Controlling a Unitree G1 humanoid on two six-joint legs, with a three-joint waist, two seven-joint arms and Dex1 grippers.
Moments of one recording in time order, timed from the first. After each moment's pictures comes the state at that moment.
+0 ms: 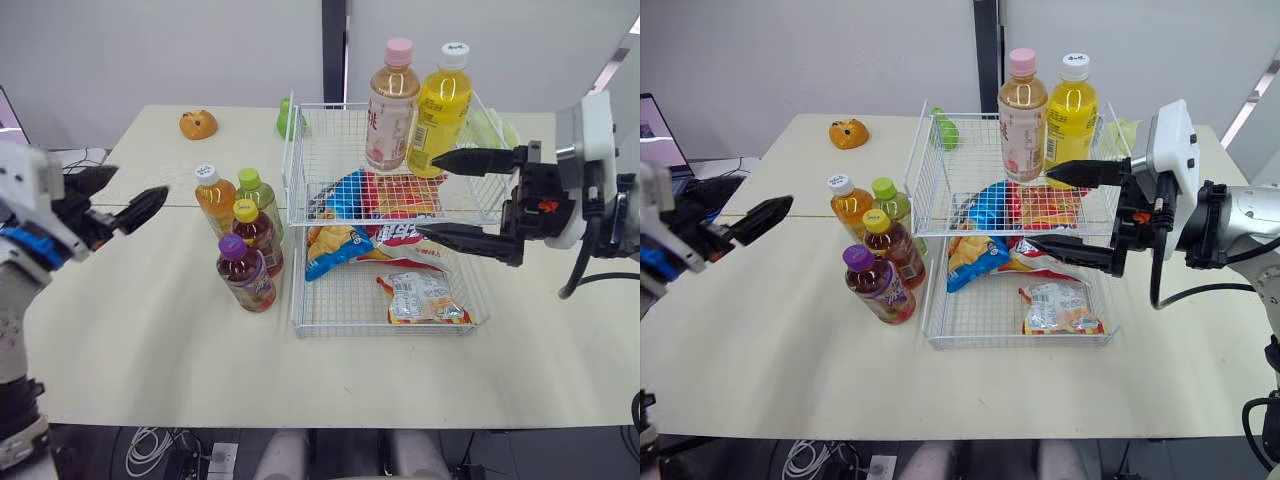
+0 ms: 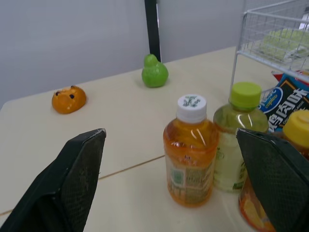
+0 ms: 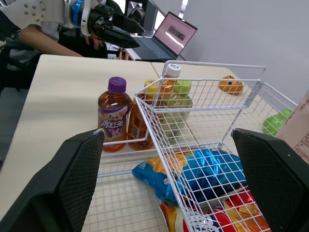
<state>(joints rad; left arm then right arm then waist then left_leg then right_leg) -0.34 0.82 0.57 -0.17 -0.55 0.65 -0.72 -0.65 -0.95 -0.16 -0.50 0.89 0.76 0.86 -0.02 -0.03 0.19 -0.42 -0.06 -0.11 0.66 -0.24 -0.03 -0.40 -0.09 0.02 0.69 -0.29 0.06</state>
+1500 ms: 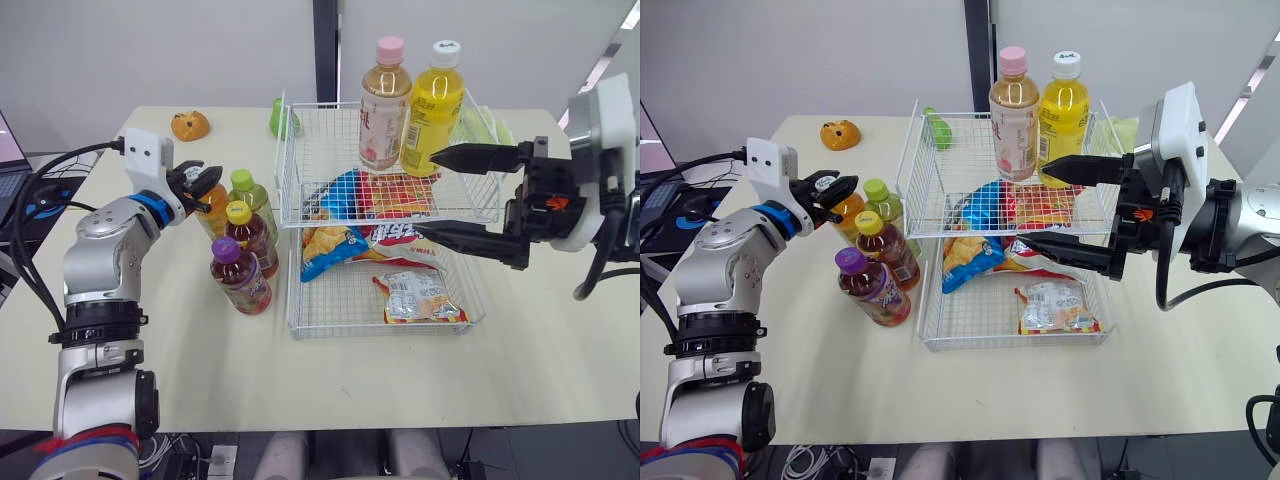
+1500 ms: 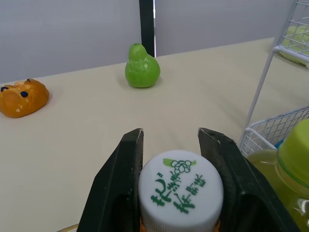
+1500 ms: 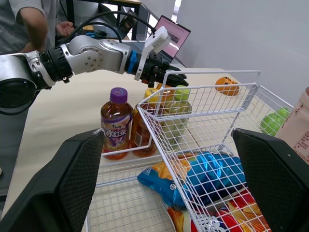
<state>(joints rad) -0.70 0.63 0.24 0.29 -0.33 0.46 -0.57 -0.68 -0.97 -0.21 -0.56 1.04 0.88 0.76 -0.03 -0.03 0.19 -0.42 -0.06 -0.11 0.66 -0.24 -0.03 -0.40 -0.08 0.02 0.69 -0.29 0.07</state>
